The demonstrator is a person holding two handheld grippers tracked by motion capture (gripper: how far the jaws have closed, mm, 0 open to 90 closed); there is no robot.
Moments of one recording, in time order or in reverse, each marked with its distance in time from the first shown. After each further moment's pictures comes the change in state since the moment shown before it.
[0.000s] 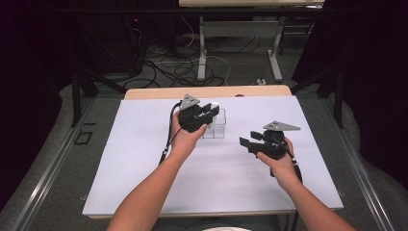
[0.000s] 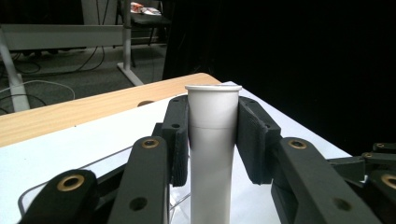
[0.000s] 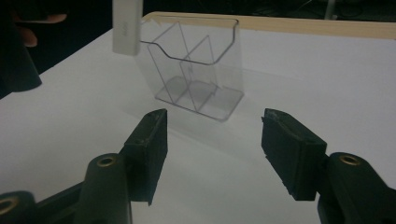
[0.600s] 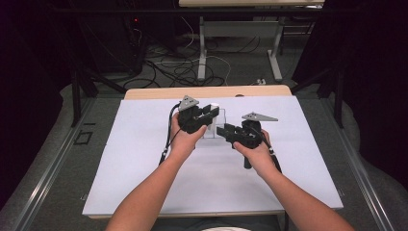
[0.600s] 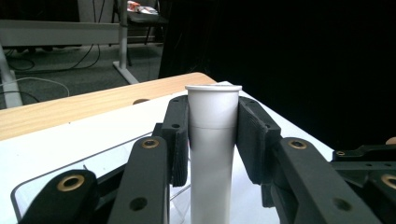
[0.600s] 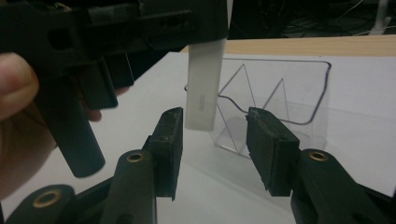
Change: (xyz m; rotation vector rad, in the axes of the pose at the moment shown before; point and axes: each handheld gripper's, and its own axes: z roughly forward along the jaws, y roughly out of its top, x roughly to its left) left arm 0.000 -0.002 -0.004 -0.003 -0.009 -0.017; right arm 0.040 0.027 0.046 -0.081 0.131 0.122
